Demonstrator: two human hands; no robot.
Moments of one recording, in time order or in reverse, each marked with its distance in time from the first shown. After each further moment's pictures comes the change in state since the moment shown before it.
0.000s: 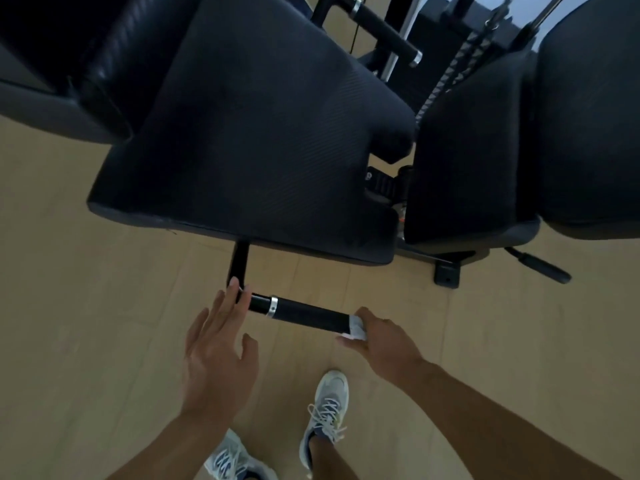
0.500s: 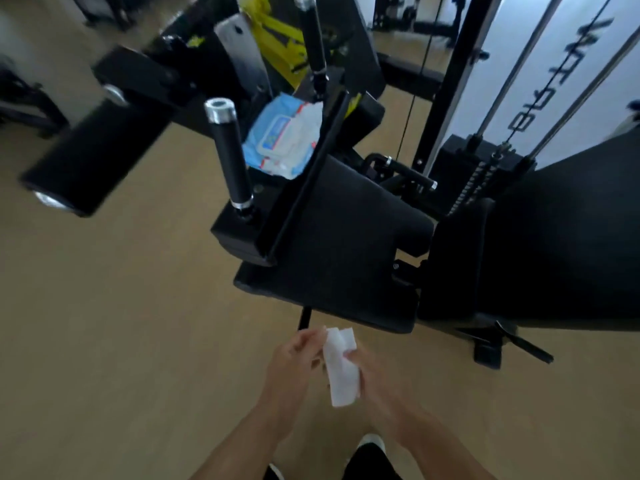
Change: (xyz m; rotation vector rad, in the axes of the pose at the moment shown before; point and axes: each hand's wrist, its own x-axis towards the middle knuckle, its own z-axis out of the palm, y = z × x) left_hand 0.011 0.181 -0.169 -0.866 -0.203 -0.716; right_hand -0.158 -0.163 -0.121 0.876 -0.290 -0.027
